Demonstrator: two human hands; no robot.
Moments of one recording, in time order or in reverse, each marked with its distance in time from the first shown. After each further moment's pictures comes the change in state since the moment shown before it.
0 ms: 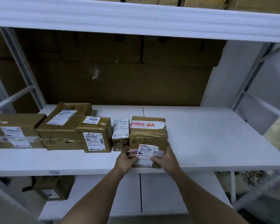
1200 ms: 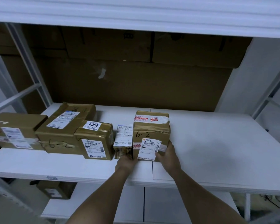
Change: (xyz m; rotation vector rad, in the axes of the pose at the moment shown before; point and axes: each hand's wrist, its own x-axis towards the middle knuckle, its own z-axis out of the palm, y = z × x) left_hand 0.056 0.007 0.007 0.077 0.101 -0.241; right_hand 0.084 0.008 0.017 -0.139 0.026 -0.050
